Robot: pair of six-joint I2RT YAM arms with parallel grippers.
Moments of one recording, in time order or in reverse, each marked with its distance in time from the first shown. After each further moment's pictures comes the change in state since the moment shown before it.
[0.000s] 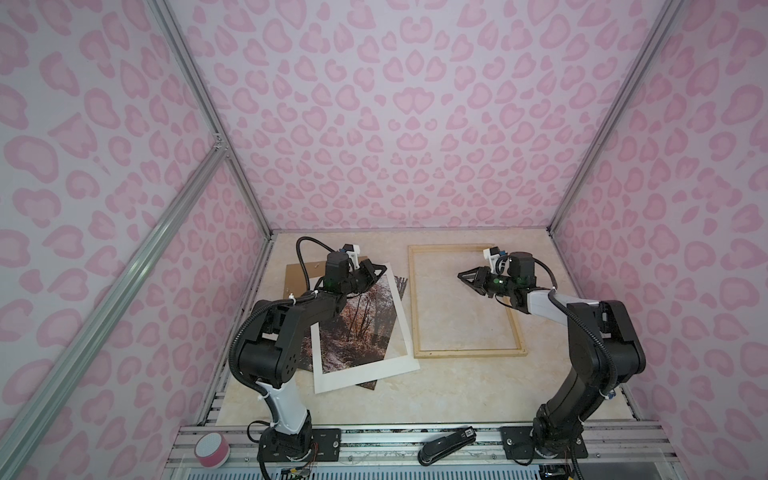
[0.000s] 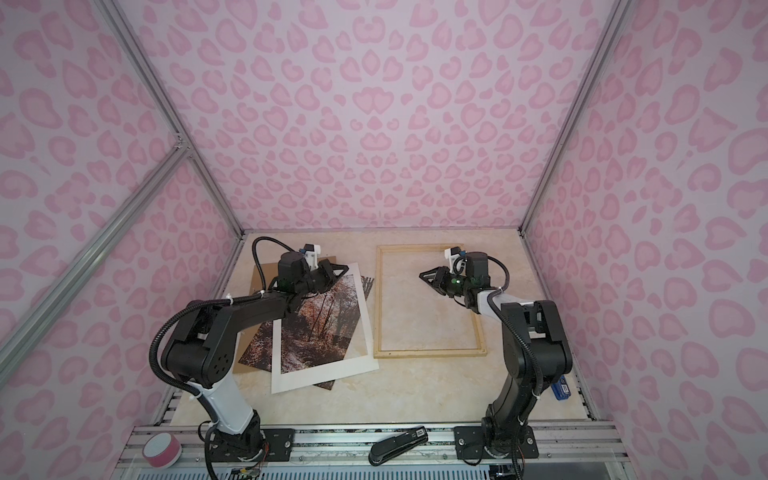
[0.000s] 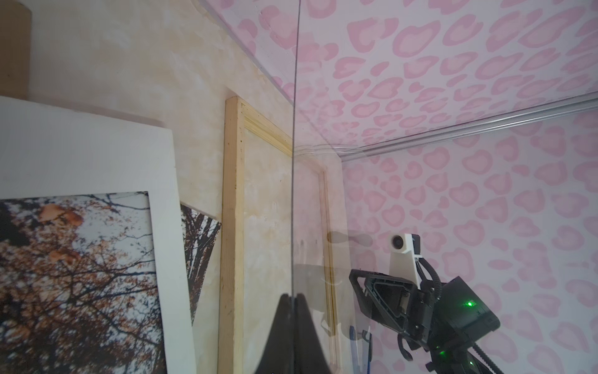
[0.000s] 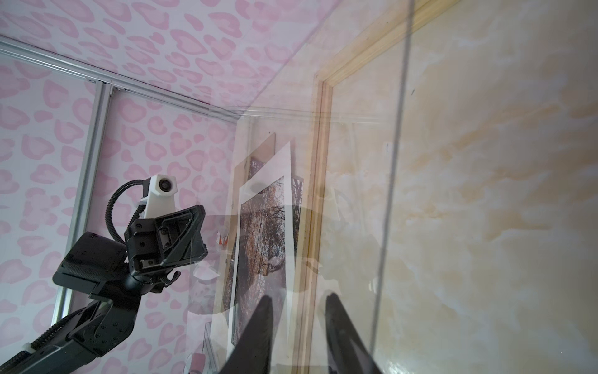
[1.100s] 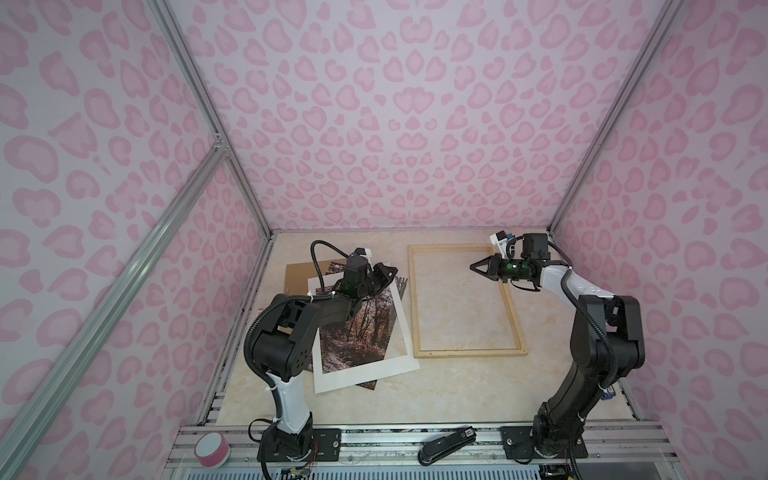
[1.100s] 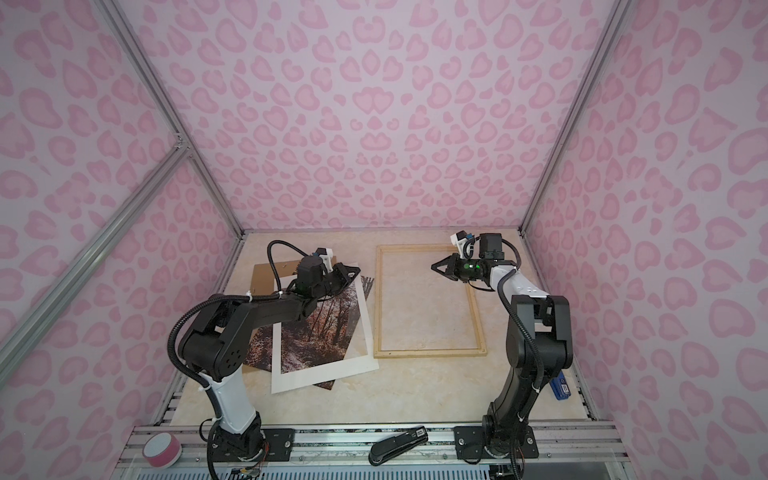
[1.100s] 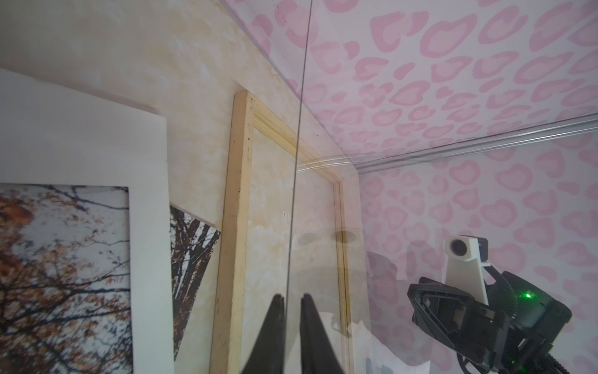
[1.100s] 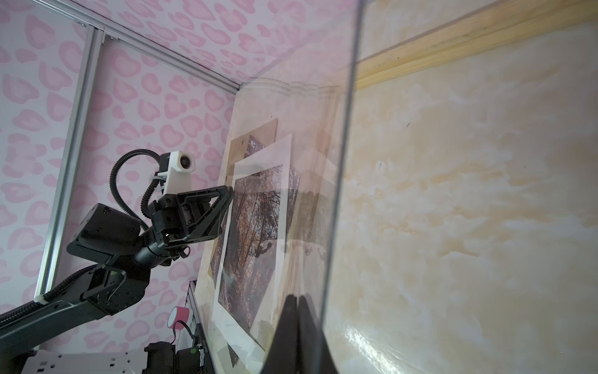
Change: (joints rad) left arm -0.121 0.098 0.045 0.047 -0.191 -0.039; right arm -0.109 0.073 0.332 -0.571 -0.131 -0.430
